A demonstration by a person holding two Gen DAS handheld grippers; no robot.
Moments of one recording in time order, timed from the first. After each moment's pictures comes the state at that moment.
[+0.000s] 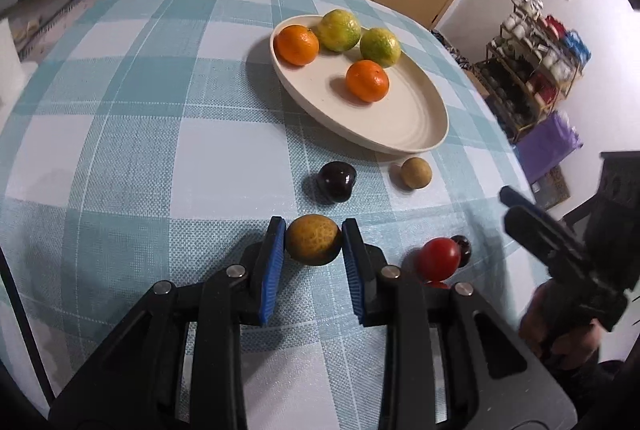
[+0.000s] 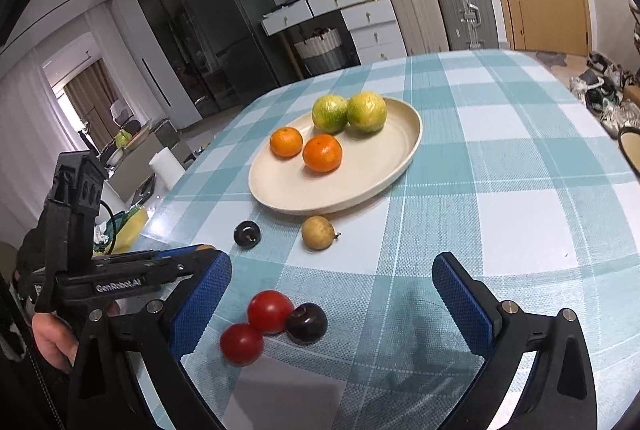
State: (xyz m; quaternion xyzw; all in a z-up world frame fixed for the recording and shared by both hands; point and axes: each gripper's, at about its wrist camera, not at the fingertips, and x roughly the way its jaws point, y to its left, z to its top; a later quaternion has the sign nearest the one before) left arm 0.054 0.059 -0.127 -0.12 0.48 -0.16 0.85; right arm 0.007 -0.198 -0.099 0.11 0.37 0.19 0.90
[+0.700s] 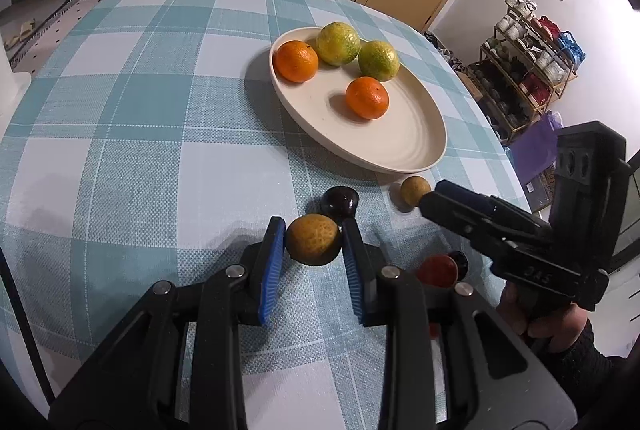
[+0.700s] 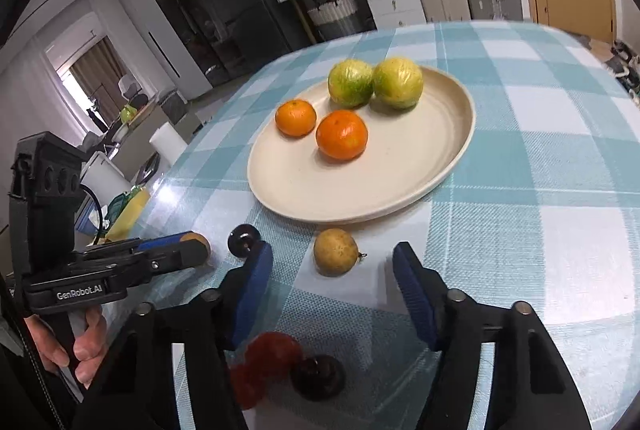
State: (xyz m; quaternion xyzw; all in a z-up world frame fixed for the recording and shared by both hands) left arm 0.071 0.064 -0.121 -0.12 0.48 -0.17 0.85; right arm 0.056 -0.166 -0.120 0.10 0.43 0.22 0.87
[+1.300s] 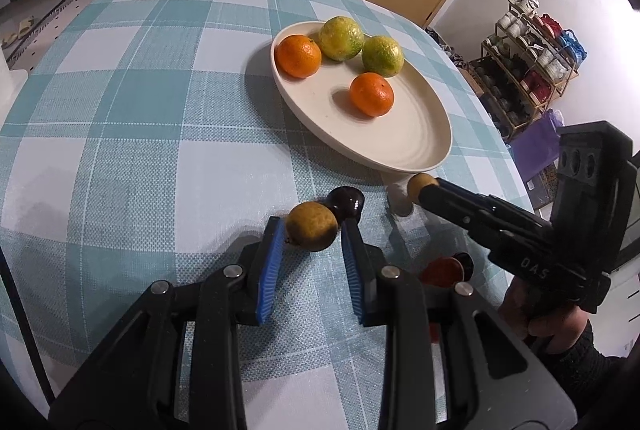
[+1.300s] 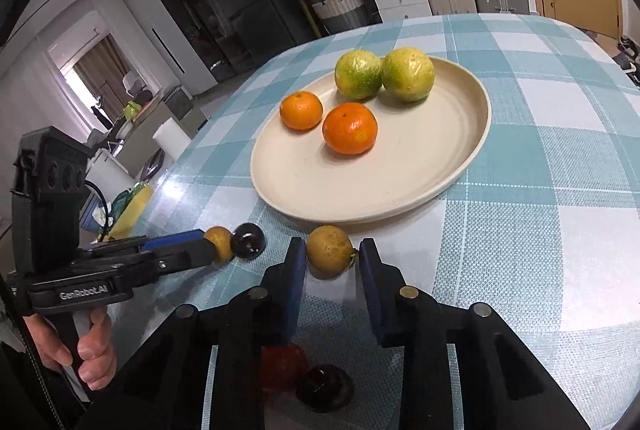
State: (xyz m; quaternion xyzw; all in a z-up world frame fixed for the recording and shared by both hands) left arm 0.078 0.062 -0.126 -0.12 0.48 -0.17 0.85; right arm 0.060 -0.162 -0.125 0.11 0.43 0.24 0.86
